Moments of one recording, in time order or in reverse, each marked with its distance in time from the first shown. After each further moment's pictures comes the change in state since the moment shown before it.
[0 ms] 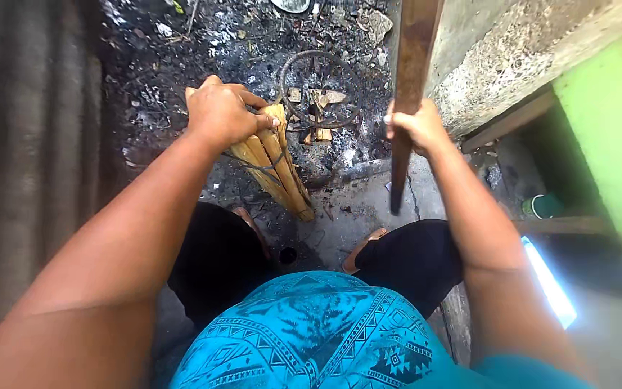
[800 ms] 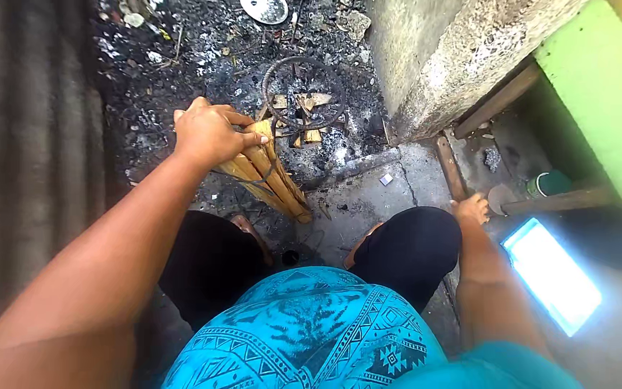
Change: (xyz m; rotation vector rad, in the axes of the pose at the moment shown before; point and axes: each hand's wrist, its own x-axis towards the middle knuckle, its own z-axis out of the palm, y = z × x) left_hand -0.023 0.032 0.005 0.070 -0.020 0.048; right_hand -0.209 0.220 -0.151 -0.875 0.593 1.034
